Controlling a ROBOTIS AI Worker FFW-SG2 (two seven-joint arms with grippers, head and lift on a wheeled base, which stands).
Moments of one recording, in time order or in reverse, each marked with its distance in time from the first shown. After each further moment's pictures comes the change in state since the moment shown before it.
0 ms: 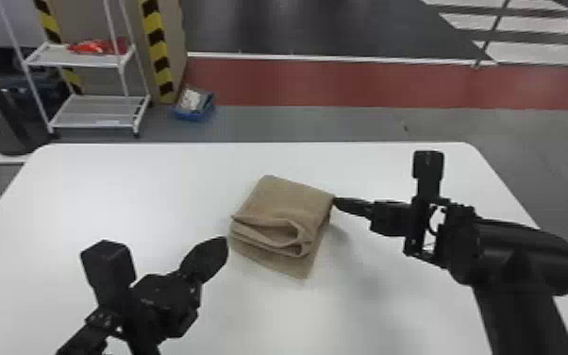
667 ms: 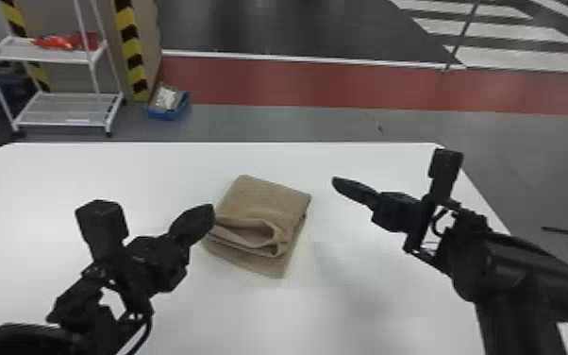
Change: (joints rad) left arm -0.209 0.020 -0.050 0.186 0.058 -0.050 0.040; right arm 0.109 0.004 -0.114 -0.145 -0.076 -0.126 0.094
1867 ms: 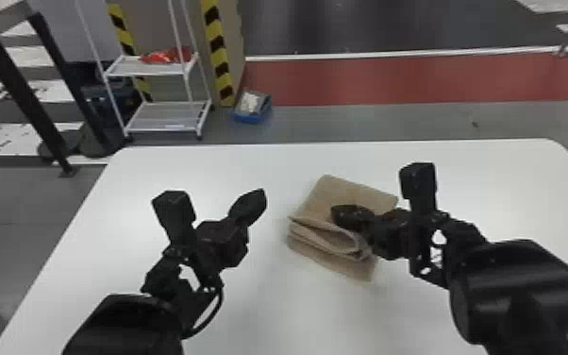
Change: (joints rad) left arm -0.059 0.000 0.071 0.120 0.027 -0.088 0.024; right arm -0.009 0.064 0.363 0.111 0.269 -0.172 -0.029
